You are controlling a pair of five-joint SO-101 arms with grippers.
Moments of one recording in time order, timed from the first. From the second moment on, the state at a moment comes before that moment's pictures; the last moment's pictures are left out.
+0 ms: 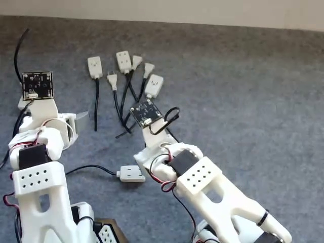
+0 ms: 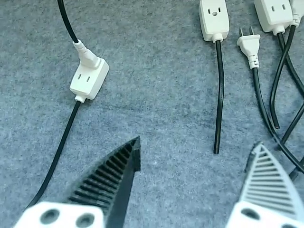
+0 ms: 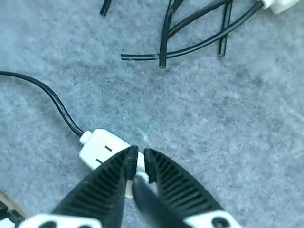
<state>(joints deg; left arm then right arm) -23.6 -51.7 51.9 51.7 -4.7 -46.3 -34.5 51.2 47.3 -5.1</state>
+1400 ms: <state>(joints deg) -23.3 -51.7 51.9 52.1 -4.7 -3.1 -29.6 53.4 55.4 15.2</state>
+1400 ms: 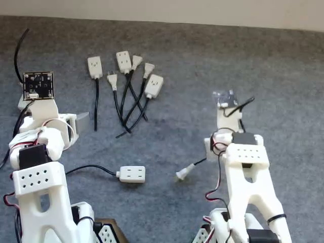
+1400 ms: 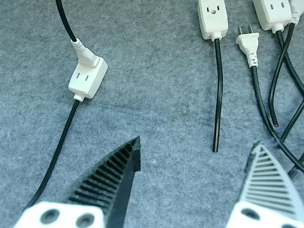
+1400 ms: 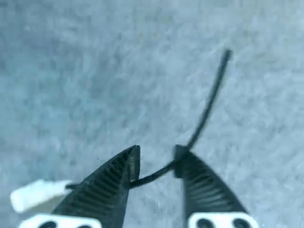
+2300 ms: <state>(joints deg) -19.4 -51.7 54.5 52.1 -4.7 -15.9 -29.7 54.5 70.4 83.8</state>
